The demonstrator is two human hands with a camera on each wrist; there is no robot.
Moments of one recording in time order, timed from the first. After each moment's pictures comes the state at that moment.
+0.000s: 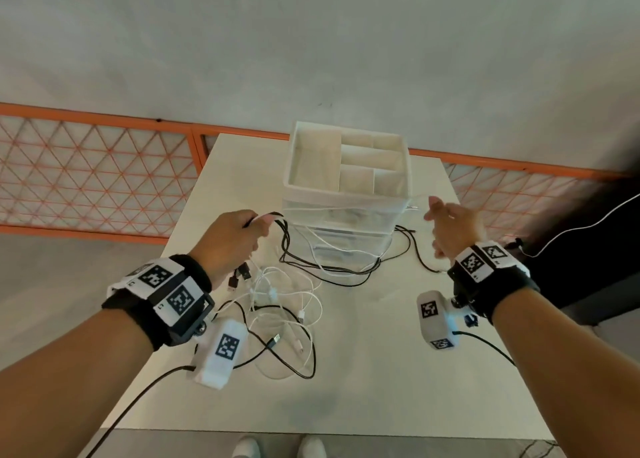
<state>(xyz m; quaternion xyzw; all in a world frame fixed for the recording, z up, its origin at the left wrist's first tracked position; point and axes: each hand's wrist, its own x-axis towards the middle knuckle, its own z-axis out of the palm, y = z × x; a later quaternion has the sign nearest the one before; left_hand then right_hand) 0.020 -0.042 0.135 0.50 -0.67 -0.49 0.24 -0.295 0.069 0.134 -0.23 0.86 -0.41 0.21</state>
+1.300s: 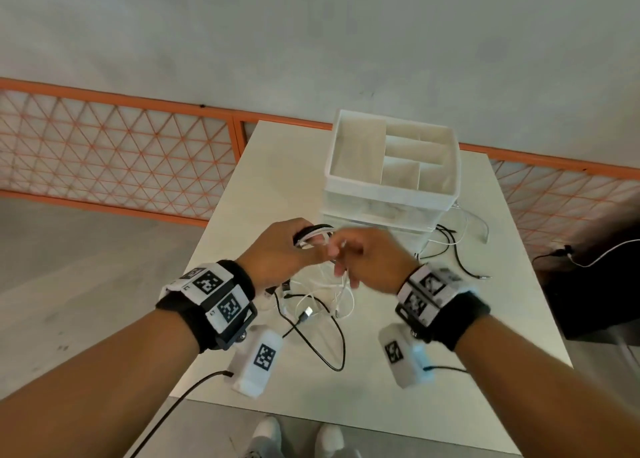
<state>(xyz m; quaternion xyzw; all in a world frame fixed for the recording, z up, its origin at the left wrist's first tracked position) 0.025 -0.024 0.117 0.42 -0.72 -0.52 0.20 -0.148 0.043 0.130 -0.62 0.66 -0.24 0.34</state>
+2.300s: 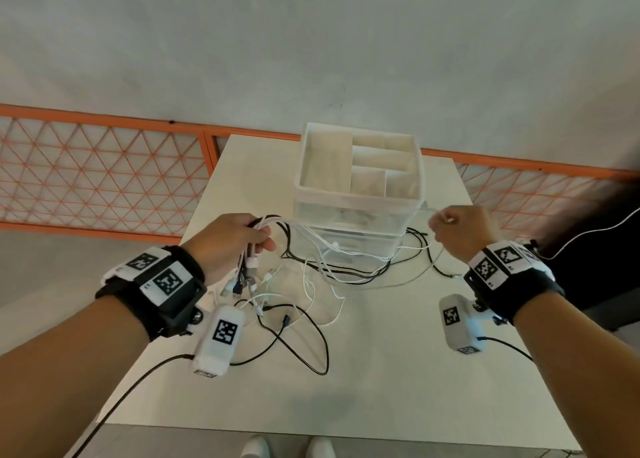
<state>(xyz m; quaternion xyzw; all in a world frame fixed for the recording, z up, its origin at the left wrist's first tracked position) 0.037 -0.057 0.136 0.48 -0.57 -0.63 0.20 -0.307 0.069 0.134 -0.42 0.87 -0.22 0.10</state>
